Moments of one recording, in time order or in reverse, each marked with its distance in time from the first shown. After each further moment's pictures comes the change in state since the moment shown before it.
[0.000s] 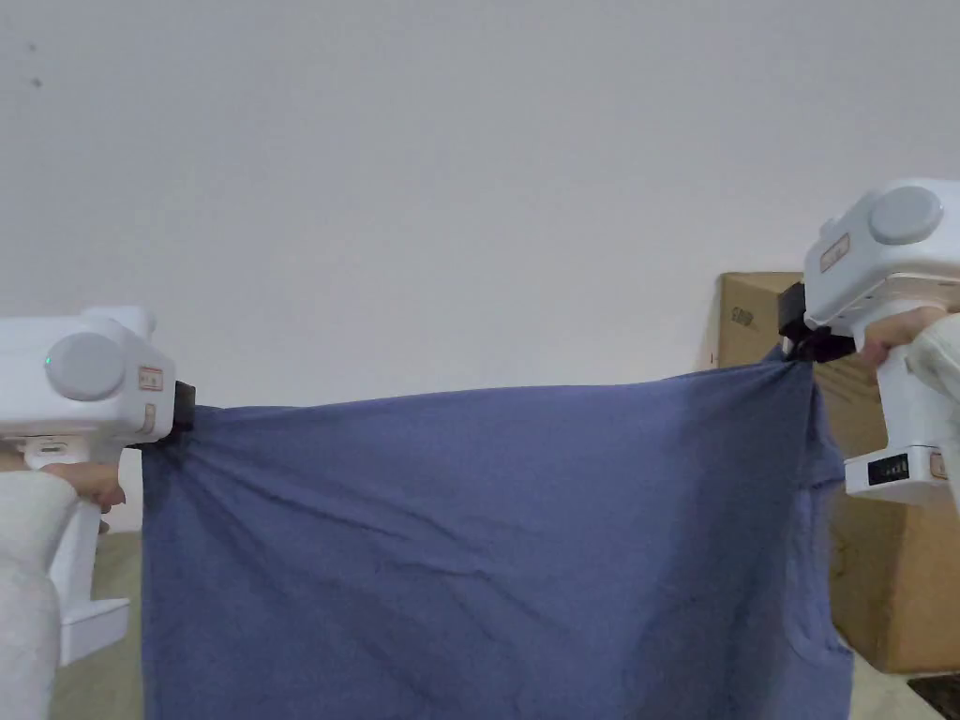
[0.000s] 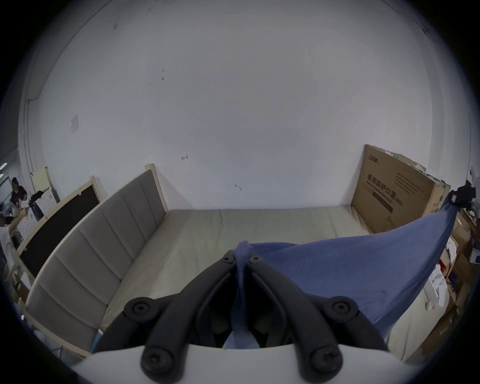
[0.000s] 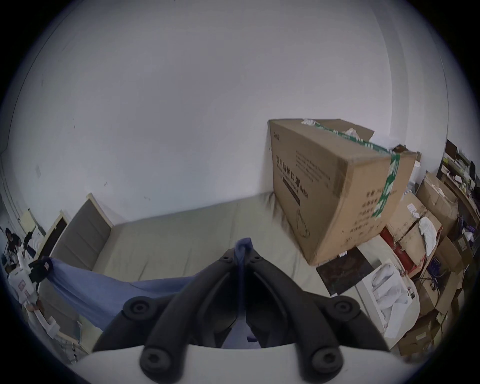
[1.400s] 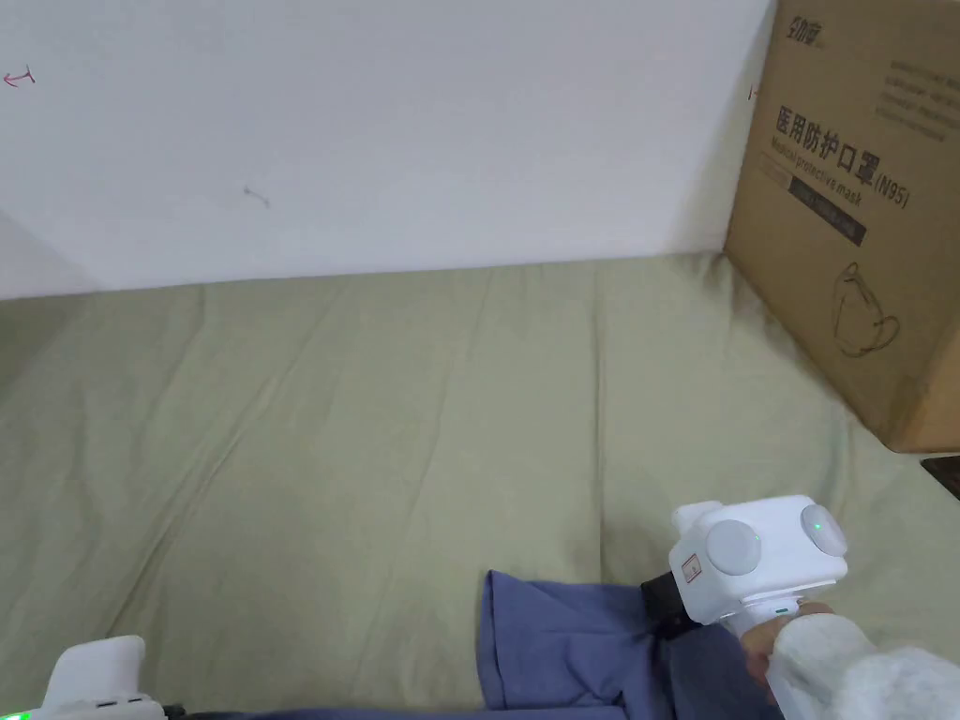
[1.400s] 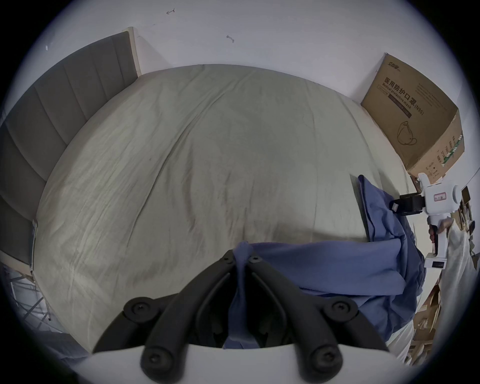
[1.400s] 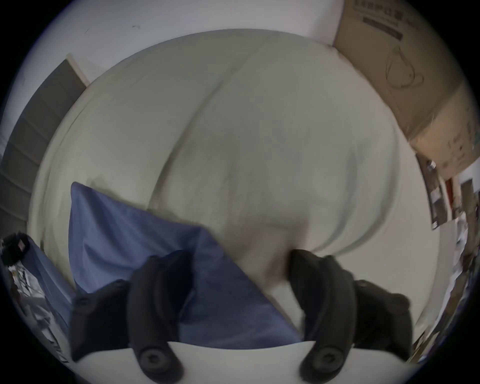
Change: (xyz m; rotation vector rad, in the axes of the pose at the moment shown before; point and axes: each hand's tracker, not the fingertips) left arm 0.030 -0.363 -0.085 -0.580 -0.098 0.103; right arm 0.006 -0.382 -0.275 -0.659 0.015 0.333
